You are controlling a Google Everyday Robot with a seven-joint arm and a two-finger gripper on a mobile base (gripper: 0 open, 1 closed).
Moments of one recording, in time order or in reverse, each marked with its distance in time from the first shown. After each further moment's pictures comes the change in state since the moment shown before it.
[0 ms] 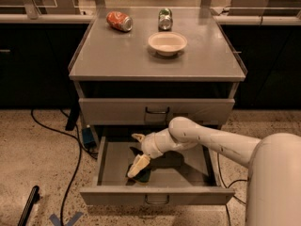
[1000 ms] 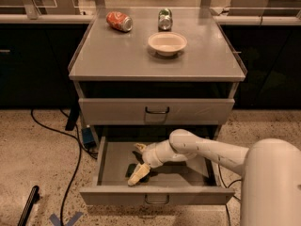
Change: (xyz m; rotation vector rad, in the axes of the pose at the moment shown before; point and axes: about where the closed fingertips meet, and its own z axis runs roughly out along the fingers) arm 0.047 0.007 0.032 0.001 -0.028 0.081
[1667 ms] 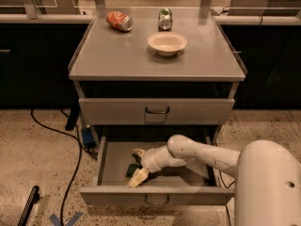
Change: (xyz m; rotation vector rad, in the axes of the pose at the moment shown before) arm 0.028 0.005 0.023 -0.018 -0.001 0.034
